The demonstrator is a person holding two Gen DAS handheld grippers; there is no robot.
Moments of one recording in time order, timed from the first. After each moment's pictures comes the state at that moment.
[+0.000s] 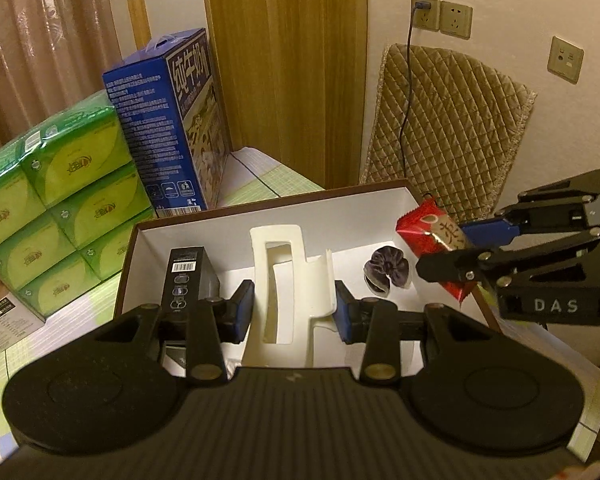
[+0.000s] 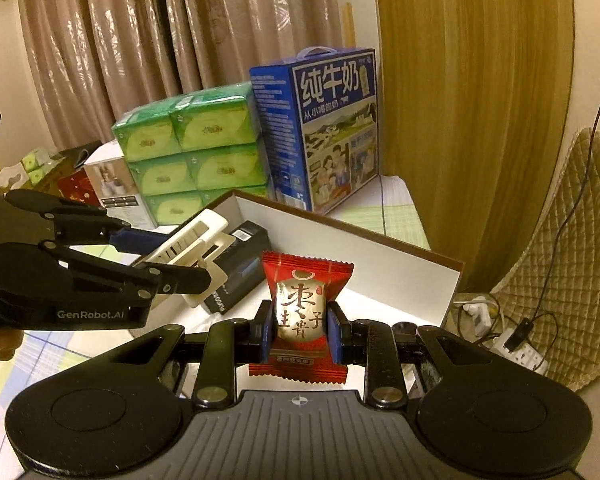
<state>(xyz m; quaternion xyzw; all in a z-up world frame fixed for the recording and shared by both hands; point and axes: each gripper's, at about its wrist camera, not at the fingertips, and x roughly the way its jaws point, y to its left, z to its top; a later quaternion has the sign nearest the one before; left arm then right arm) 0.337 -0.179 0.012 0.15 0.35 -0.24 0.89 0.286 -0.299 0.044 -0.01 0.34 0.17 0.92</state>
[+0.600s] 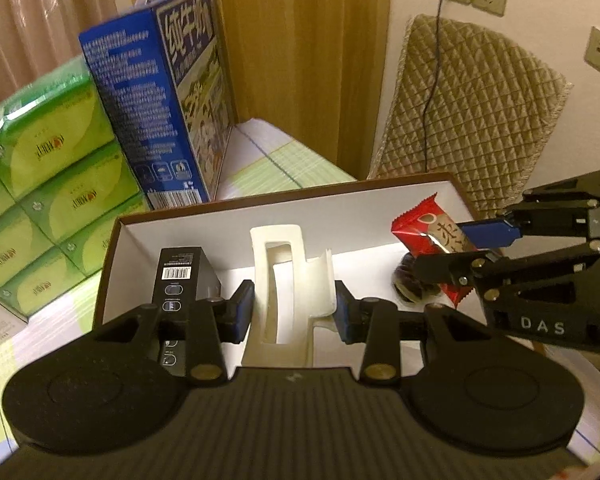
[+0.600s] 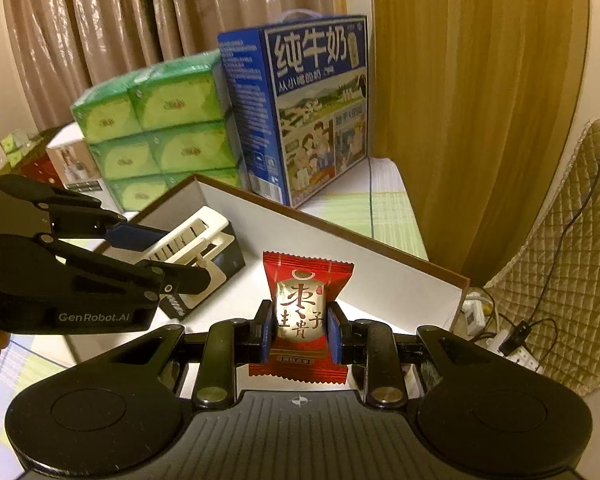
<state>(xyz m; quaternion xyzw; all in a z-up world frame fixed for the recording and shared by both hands) 0.408 -0.197 -0.026 0.14 0.40 -0.22 0.88 0.353 -0.302 0.014 -0.03 0.38 0.16 0.91</state>
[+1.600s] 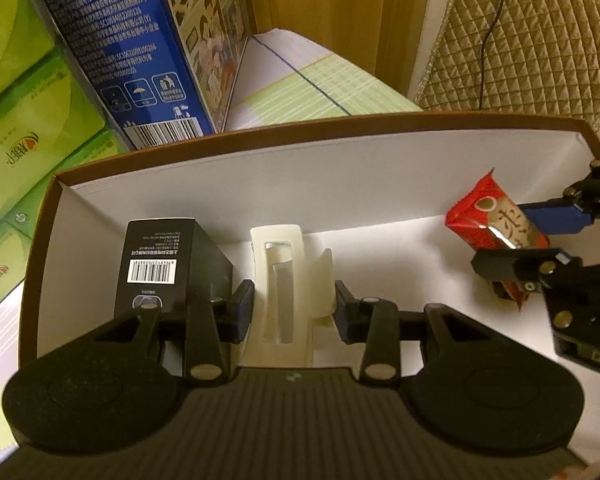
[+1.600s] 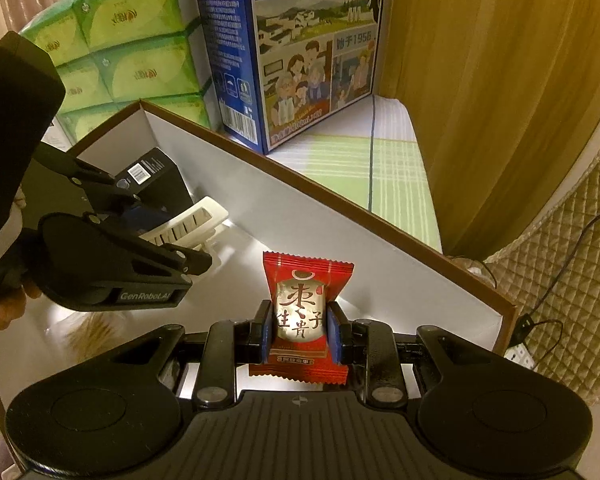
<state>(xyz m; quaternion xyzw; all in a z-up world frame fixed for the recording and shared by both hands) 0.498 -0.207 -0.119 0.17 0.49 -0.18 0.83 0.433 -0.299 -0.045 -0.09 0.46 0.15 0.87</state>
